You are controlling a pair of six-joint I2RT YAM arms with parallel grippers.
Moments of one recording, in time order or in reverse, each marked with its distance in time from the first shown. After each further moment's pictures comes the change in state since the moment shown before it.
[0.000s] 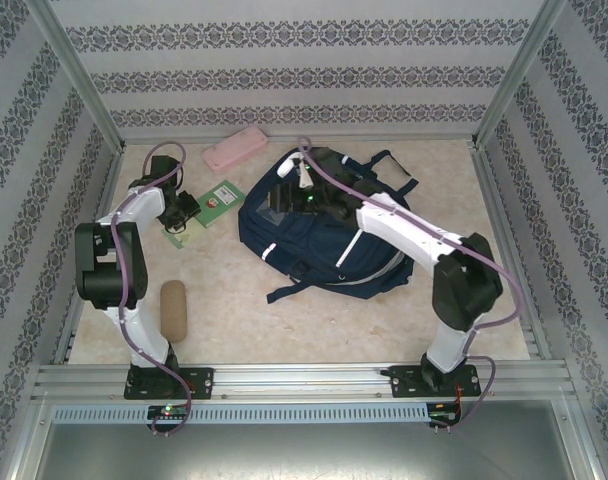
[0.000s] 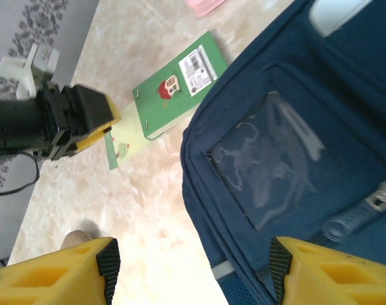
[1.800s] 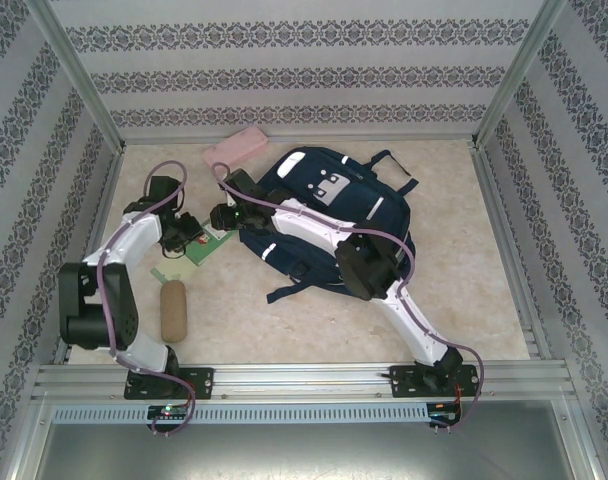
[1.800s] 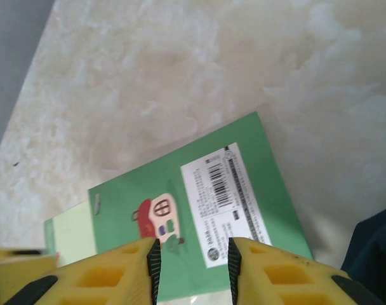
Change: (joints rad) left arm -0.048 -0.330 -0.268 -0.073 0.000 0.010; right arm 0.181 0.683 0.660 -0.042 0.049 0.016
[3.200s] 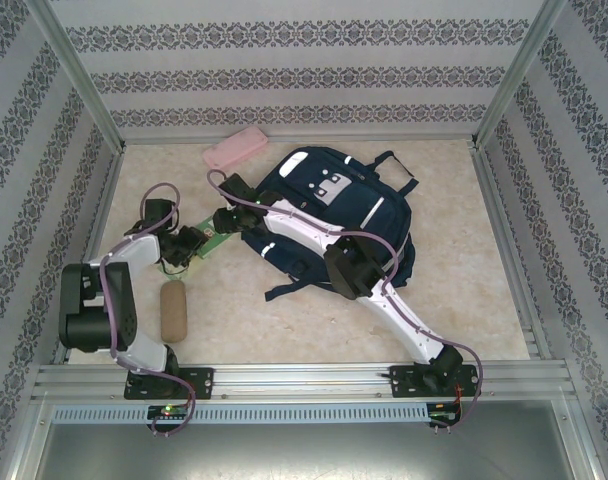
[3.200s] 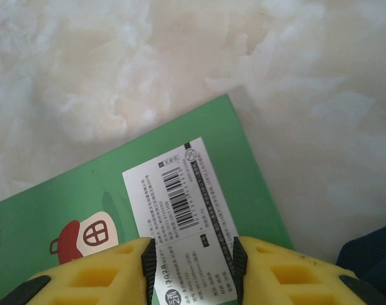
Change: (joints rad) left arm 0.062 -0.014 -0.248 0.345 0.209 -0.143; right arm -0.001 0.177 0.246 -0.176 0.056 -0.048
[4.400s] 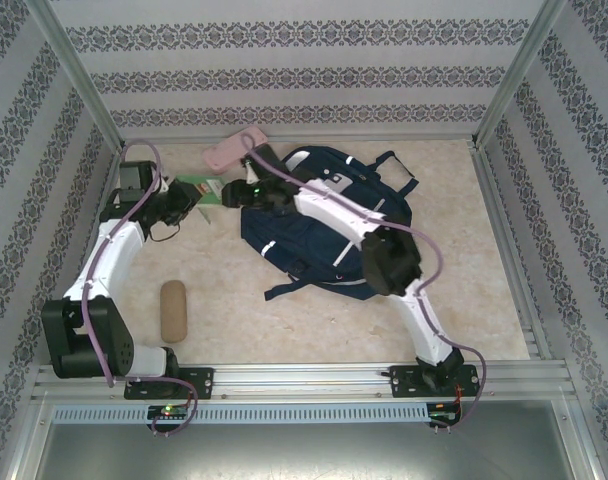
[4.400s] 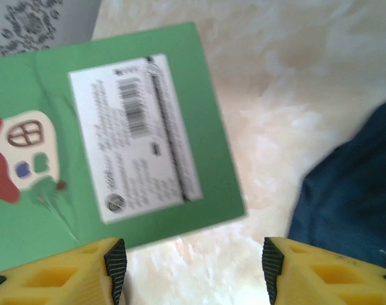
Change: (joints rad) left arm 0.001 -0.139 0.301 -0.115 0.185 0.048; right arm -0.114 -0.391 -0.364 0.117 -0.179 0.146
